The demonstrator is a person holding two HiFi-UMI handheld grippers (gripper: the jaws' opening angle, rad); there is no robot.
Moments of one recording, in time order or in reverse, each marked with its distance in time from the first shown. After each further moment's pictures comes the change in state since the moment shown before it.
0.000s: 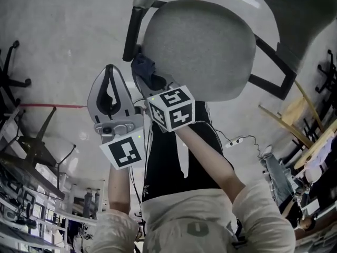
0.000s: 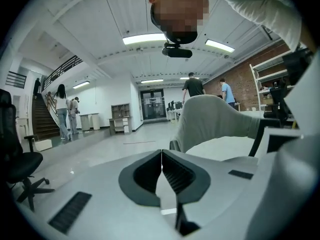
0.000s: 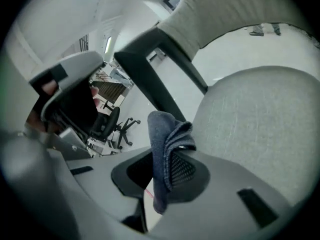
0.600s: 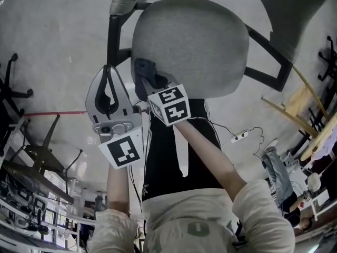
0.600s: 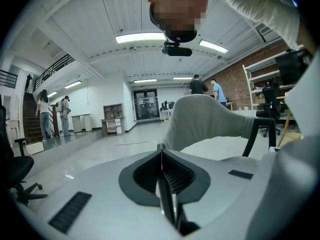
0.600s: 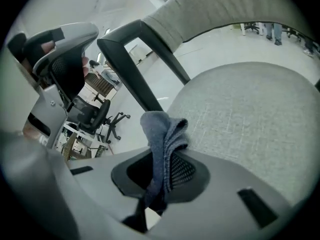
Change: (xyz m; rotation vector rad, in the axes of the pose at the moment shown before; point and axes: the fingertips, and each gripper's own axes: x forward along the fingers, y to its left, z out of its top) left arm 0.018 -0.025 0.005 0.032 0.005 -0.074; right arm 0.003 -0.053 -0.029 -0.052 0.029 -0.106
